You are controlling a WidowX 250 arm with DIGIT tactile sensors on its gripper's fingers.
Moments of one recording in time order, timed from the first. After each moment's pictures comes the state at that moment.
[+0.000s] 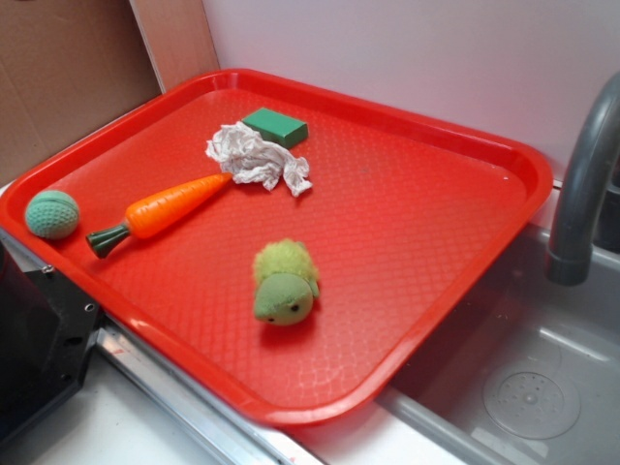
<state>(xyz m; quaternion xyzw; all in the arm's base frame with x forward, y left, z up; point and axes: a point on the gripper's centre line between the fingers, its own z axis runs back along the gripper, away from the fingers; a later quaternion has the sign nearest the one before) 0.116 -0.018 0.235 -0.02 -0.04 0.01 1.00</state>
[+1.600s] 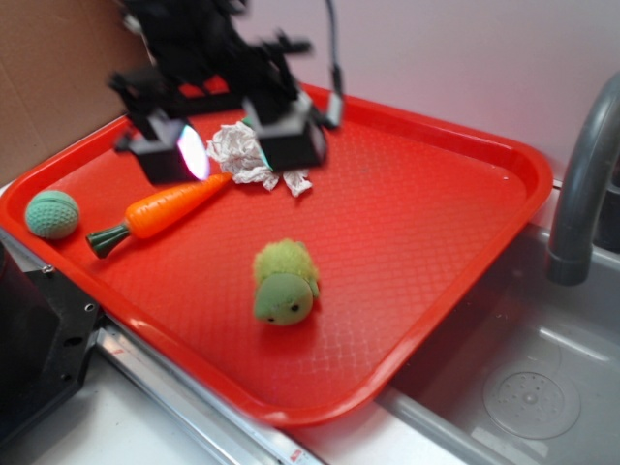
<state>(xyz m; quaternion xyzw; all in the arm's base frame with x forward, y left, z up) 0.177 -0.108 0.107 -0.06 -0.03 0.32 0.95</state>
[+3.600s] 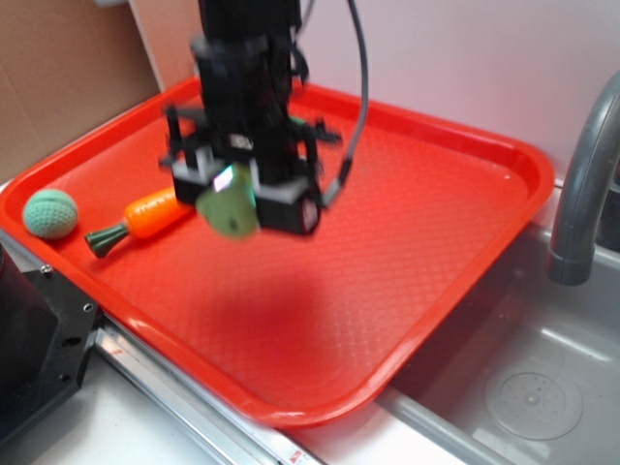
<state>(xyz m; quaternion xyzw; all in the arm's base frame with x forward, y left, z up) 0.179 -0.102 0.097 -0.02 0.06 0.16 0.99</state>
